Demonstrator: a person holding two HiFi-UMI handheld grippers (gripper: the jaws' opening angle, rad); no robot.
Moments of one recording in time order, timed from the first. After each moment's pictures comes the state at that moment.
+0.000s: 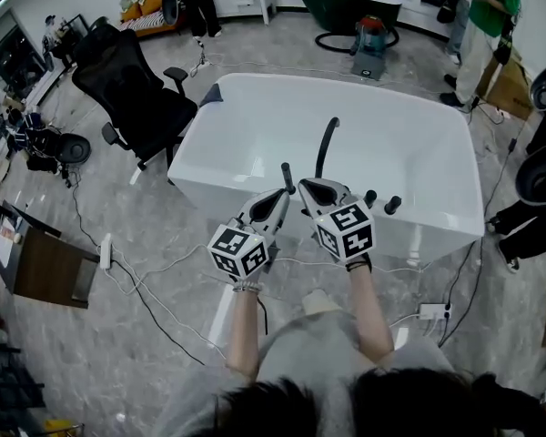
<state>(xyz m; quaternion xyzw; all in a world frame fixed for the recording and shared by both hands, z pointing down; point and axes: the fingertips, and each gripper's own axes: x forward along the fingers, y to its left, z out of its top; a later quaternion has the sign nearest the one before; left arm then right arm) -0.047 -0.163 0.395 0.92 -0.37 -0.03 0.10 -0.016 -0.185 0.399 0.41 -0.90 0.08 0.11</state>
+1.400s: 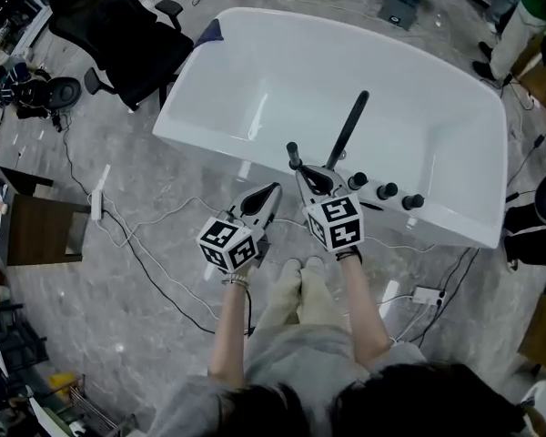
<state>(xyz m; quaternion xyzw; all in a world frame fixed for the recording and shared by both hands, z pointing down) -0.074 -0.254 0.525 0.88 -0.41 0.01 0.23 -0.035 -0.295 0.551 0.39 -0.89 0.18 0.16</state>
